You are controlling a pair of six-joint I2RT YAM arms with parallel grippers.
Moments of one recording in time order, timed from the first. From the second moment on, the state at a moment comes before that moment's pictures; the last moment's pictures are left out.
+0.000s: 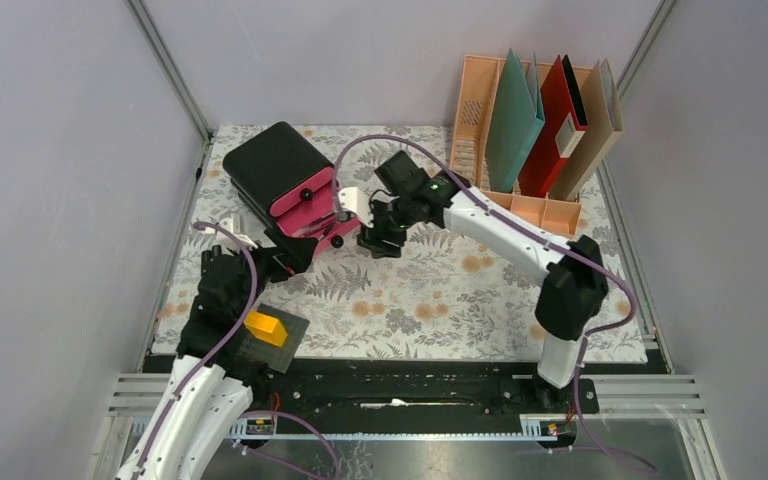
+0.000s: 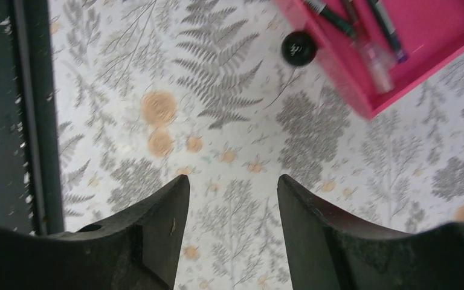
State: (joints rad) left arm -0.26 0.46 0.50 -0.21 0.09 -0.66; right arm 0.82 1.86 1.72 -0.83 -0.42 -0.69
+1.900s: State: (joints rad) left arm -0.54 1.58 0.77 0.21 -0.75 -0.74; right arm 0.58 1.61 1.33 -0.75 -0.68 -0.64
